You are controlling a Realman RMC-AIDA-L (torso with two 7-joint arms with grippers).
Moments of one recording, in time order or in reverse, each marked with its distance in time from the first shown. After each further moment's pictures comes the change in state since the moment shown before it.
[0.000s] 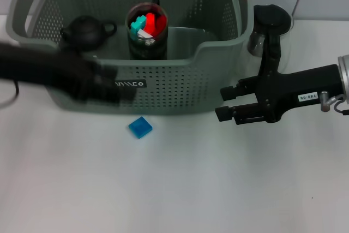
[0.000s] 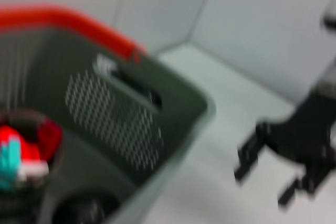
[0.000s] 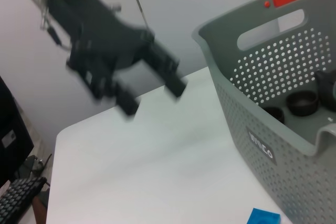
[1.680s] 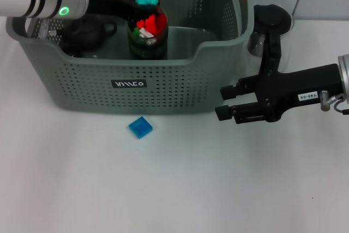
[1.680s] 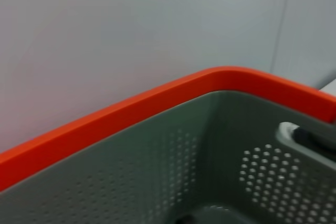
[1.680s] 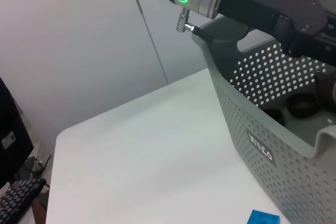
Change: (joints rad) left arm -0.266 0.006 0.177 -0.514 0.198 -0.865 0.129; right arm -0.001 0.000 0.001 -0.001 0.003 0.000 0.000
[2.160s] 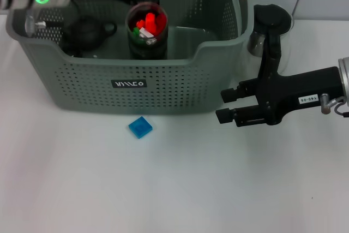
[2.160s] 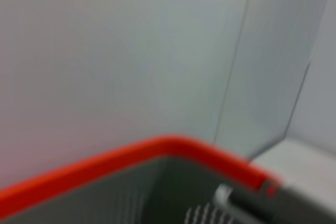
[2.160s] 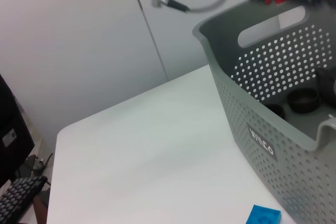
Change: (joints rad) left arm 0.078 0.021 -0.051 0.124 -0.250 0.179 0.027; right arm -0.007 0.000 -0.008 0.001 0.000 0.001 0.000
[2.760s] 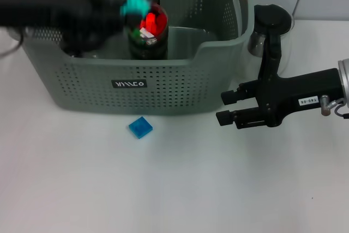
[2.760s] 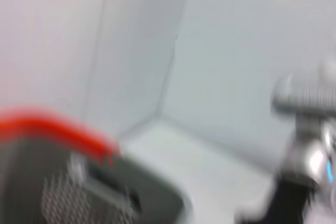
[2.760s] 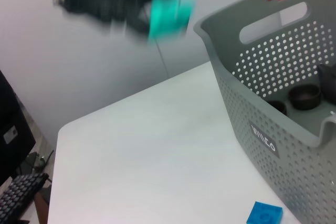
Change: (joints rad) left arm 0.094 -0.018 -0.311 0.275 -0.133 0.652 -0.014; right arm -0.001 0.000 -0.003 0.000 -0.006 -0.002 0.000
